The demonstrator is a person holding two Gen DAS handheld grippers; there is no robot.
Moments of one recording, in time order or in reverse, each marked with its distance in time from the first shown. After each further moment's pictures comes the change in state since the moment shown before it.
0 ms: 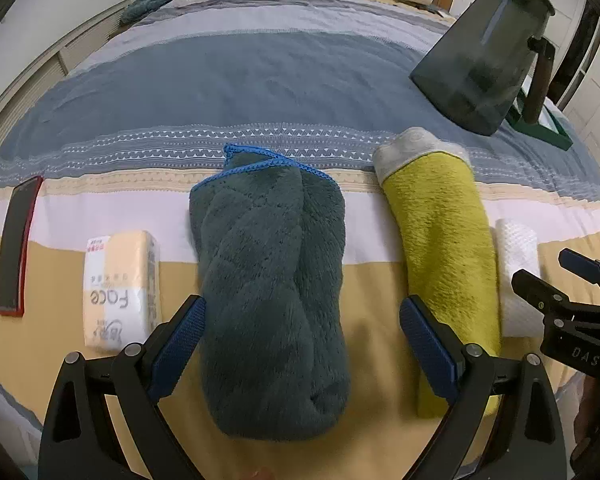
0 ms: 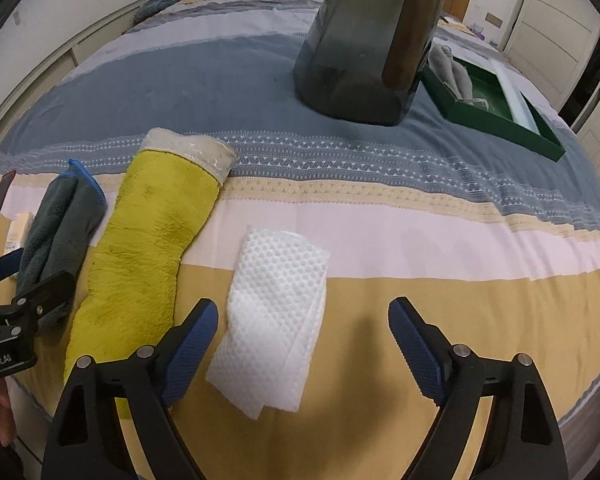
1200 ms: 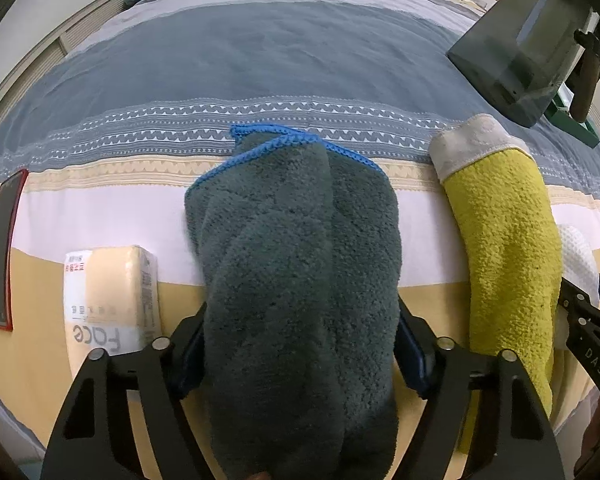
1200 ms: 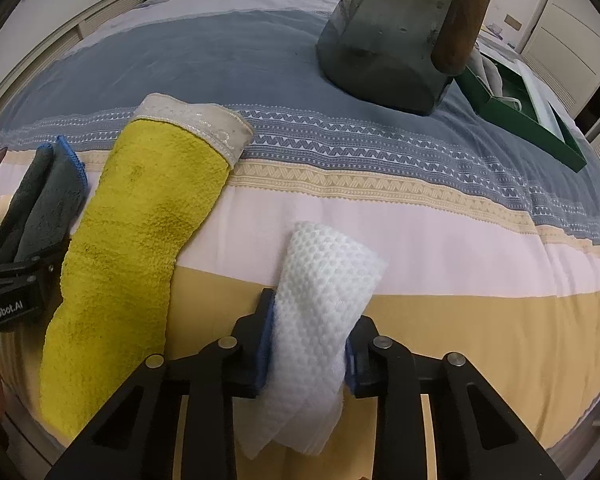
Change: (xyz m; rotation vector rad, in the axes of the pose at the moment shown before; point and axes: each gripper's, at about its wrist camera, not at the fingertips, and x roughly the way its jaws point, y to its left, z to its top) left arm 0.041 0.015 0.023 -0.020 0.077 0.042; right arm 0.042 0.015 0.006 -0.060 0.045 -0.003
